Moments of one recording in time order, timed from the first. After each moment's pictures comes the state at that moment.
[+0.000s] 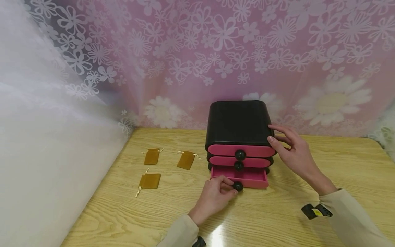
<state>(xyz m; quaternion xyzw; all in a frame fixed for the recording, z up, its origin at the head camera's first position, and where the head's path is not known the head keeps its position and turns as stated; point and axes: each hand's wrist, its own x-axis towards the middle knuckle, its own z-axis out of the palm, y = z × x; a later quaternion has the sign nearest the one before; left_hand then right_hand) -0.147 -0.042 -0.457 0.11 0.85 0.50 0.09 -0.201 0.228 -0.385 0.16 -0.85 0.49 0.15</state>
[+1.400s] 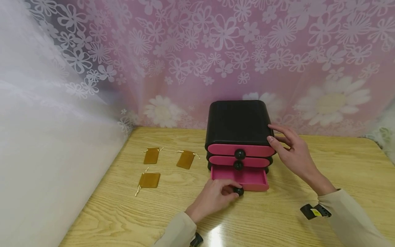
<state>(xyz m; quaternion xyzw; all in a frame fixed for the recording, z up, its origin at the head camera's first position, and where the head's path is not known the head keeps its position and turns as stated) -0.150 -0.047 -0.451 0.23 0.86 0.44 0.11 -0.200 0.225 -0.385 0.16 -0.84 0.49 0.16</state>
